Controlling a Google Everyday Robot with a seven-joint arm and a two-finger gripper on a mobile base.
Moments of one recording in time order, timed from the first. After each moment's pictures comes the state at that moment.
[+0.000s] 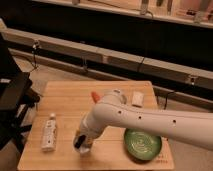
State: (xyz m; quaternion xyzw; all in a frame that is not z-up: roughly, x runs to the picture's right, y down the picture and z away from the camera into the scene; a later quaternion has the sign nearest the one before) arm -0.099 0.208 0.622 -0.17 -0.37 -0.40 0.82
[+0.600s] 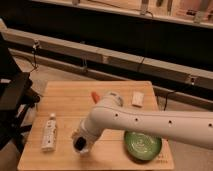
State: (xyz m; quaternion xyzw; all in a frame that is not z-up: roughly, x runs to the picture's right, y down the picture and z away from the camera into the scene) arm -0.102 0.217 0.627 -0.17 -0.37 -0.40 0.82
